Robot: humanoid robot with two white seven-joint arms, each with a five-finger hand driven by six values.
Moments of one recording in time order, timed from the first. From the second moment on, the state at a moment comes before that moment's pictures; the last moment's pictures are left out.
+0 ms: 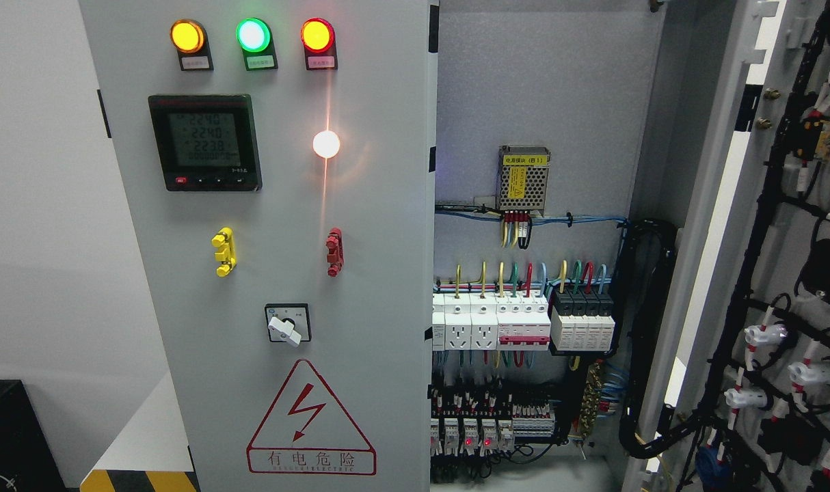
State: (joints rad) left arm 0.09 -0.03 0.09 -0.15 -0.14 0.05 -0.03; right arm 0.04 0.12 0.07 -0.10 -0.11 0.16 0.08
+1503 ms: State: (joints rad) left arm 0.09 -0.08 0.06 -0.14 -0.14 0.05 0.00; right arm 0.20 0.11 0.07 -0.47 -0.11 0.11 0.08
